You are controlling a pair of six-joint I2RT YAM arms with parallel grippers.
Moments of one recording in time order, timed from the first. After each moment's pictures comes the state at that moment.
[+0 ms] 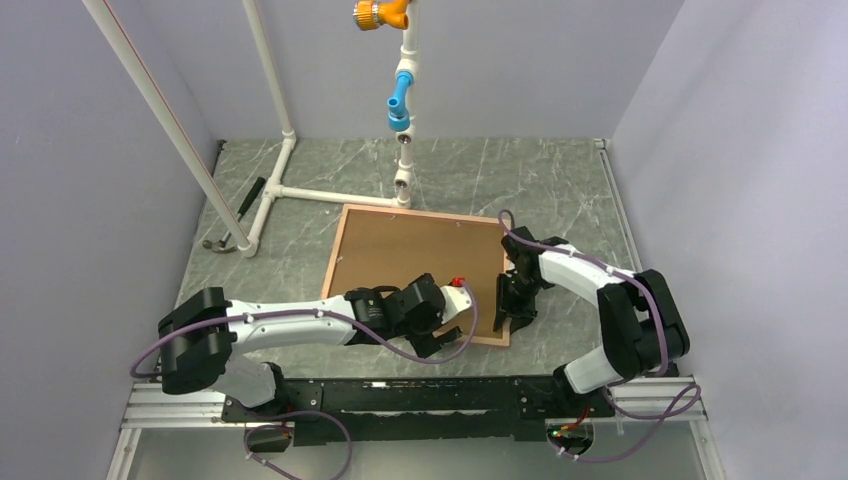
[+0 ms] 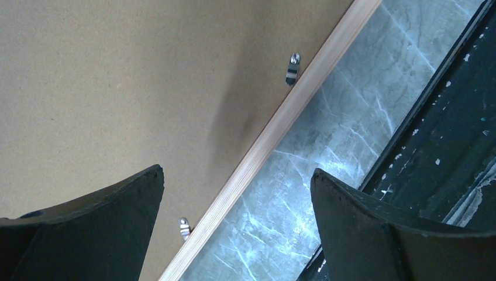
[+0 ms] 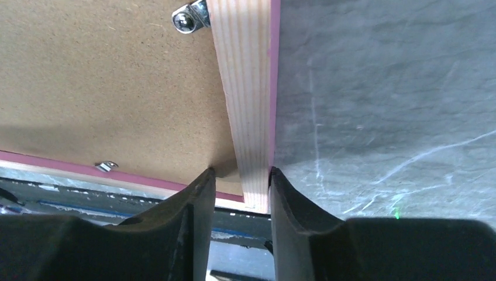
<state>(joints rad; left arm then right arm) -1.23 1.43 0.90 -0.32 -0.19 -0.01 0.35 1.48 0.75 -0.80 -0.21 0.52</state>
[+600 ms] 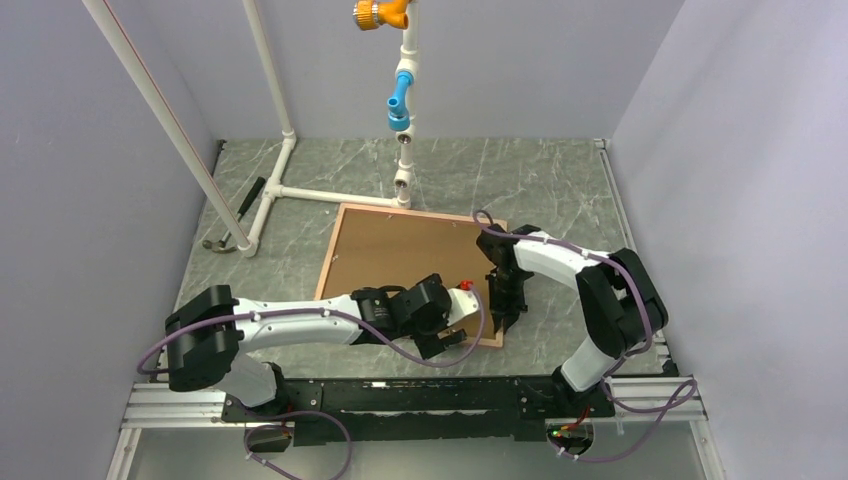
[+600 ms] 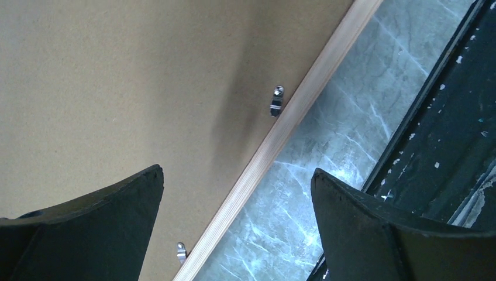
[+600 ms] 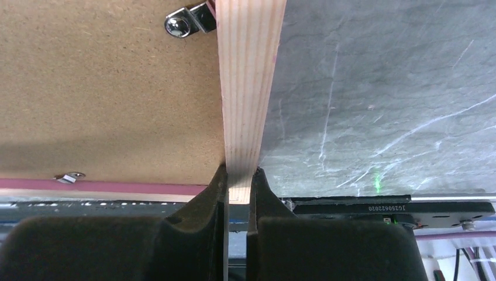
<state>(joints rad) -1.24 1.47 0.94 -0.31 -0.19 0.03 0.51 1.63 0.92 -0.98 -0.08 0.58</state>
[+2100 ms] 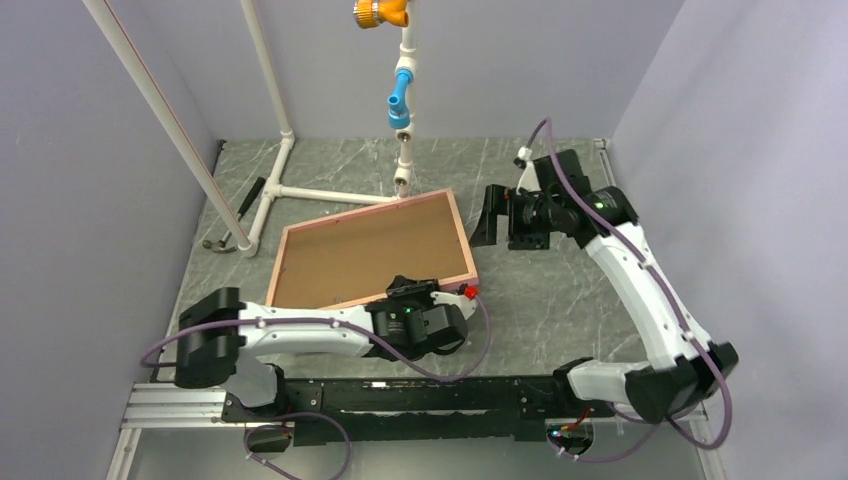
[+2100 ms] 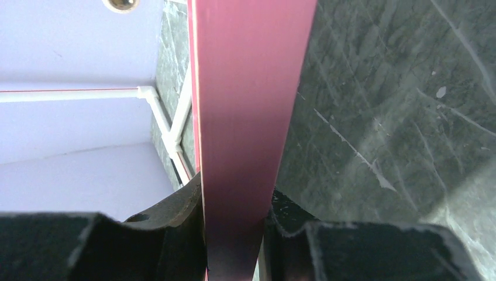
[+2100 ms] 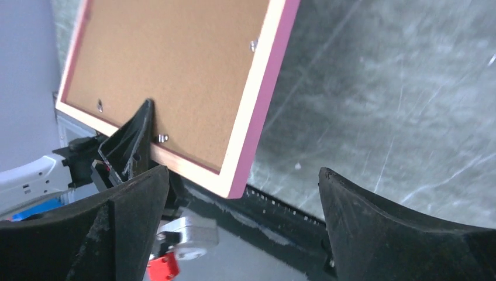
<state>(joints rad) -1.38 1.54 1.05 -0.55 -0.99 0.19 0.39 1.28 1.42 -1.09 -0.32 0.44</state>
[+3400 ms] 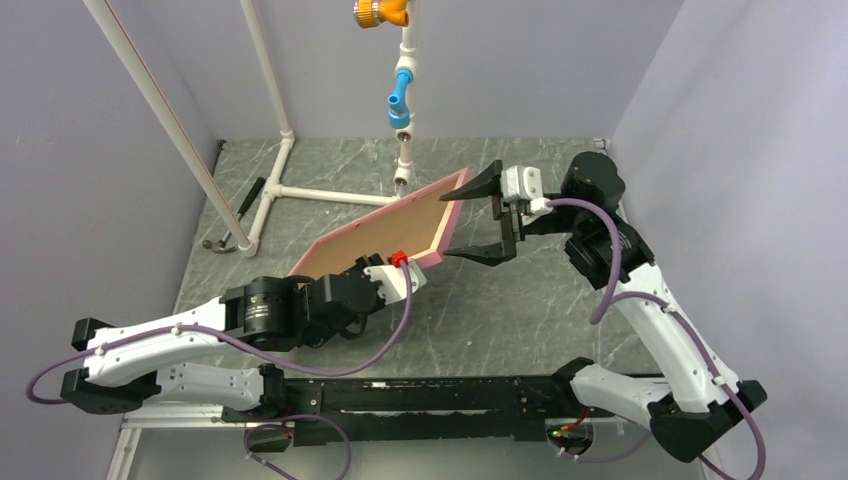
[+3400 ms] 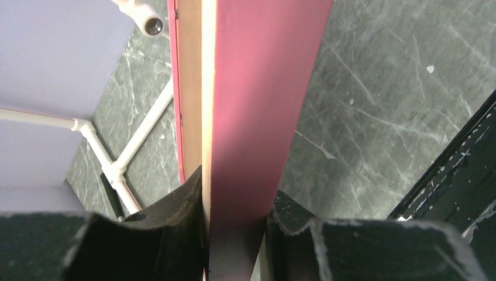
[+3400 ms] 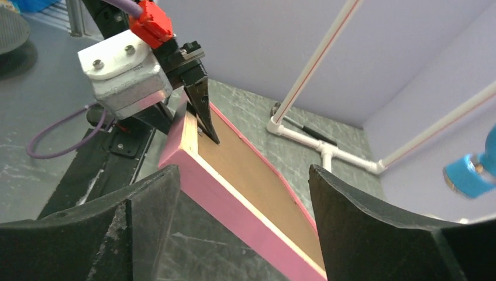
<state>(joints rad) -1.38 1.03 1.25 -0.85 -0.64 0.11 0.51 1.04 1.28 -0.22 -1.11 -0.36</state>
